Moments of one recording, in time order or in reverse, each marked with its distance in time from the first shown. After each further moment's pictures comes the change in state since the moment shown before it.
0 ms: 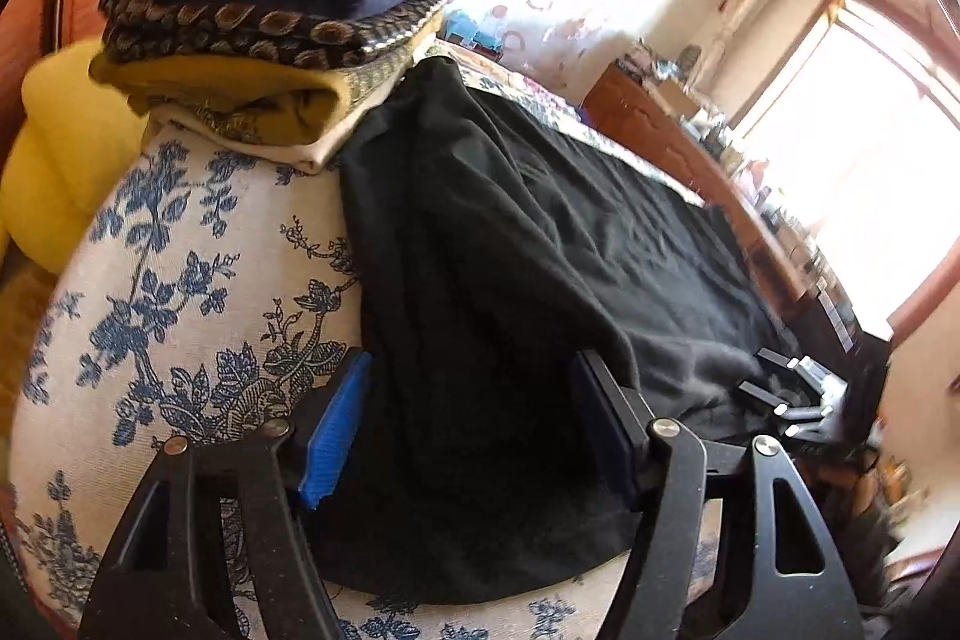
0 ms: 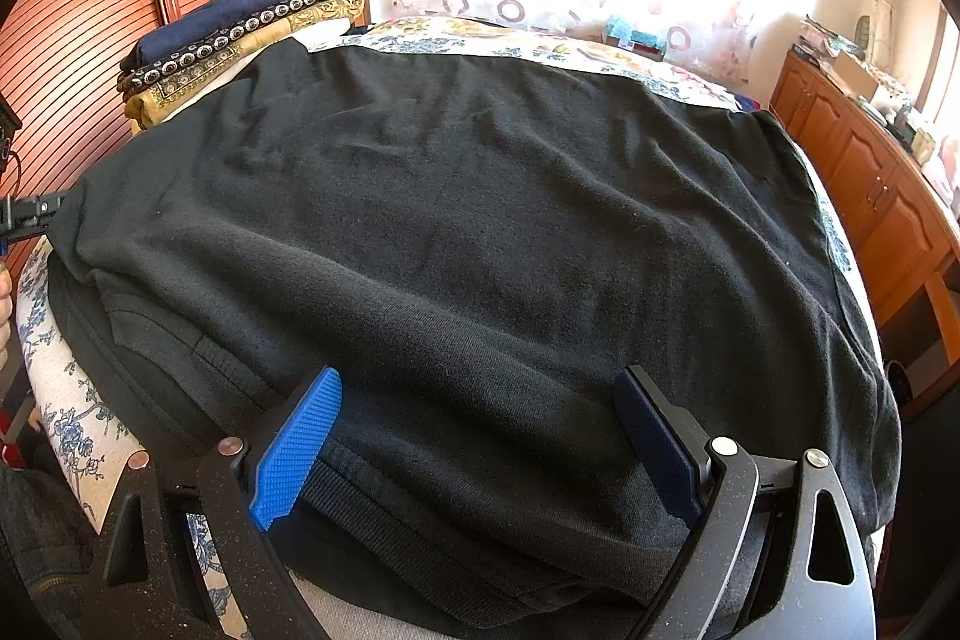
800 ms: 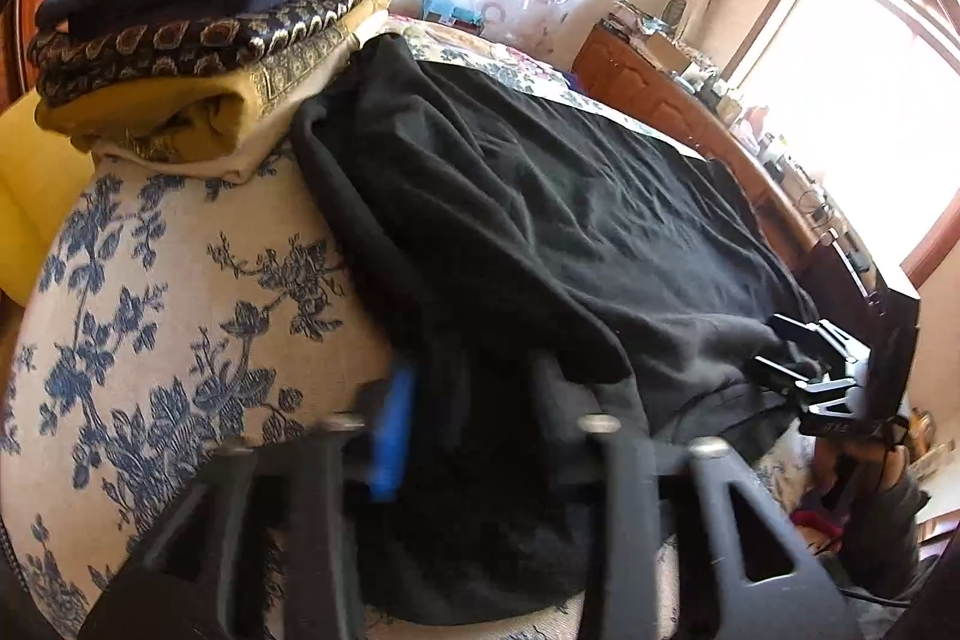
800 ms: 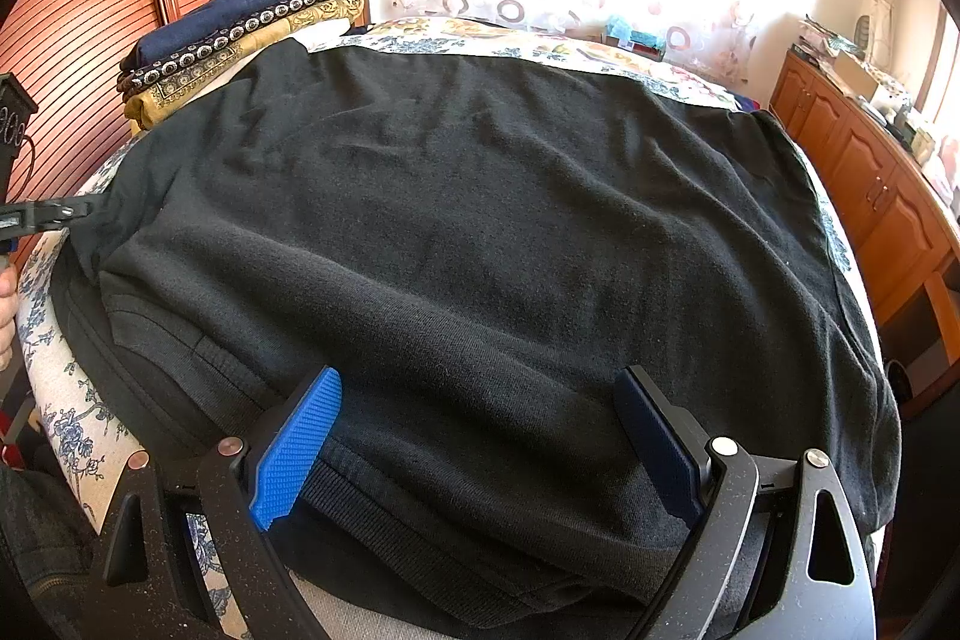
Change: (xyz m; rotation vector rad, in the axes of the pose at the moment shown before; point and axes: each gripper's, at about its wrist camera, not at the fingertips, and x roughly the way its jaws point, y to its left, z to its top) left arm 0.025 -0.036 0.004 0.153 0.070 0.059; right arm 0.000 -0.001 0.000 -0.003 0.001 0.002
